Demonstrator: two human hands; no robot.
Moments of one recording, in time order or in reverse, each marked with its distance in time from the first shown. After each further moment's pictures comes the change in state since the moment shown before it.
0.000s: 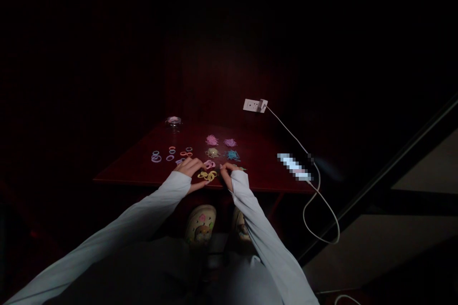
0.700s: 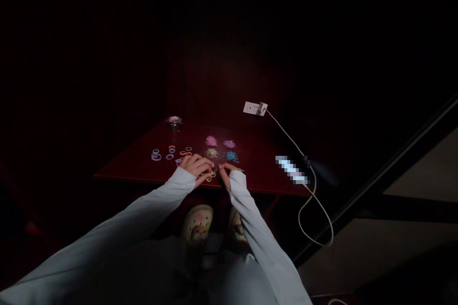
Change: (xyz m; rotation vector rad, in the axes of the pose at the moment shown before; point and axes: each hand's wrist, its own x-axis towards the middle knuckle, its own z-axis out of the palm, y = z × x) left_hand 0.014 -0.006 0.019 0.103 0.106 0.207; right_hand 0.003 0.001 -0.001 -0.024 -0.007 -0.001
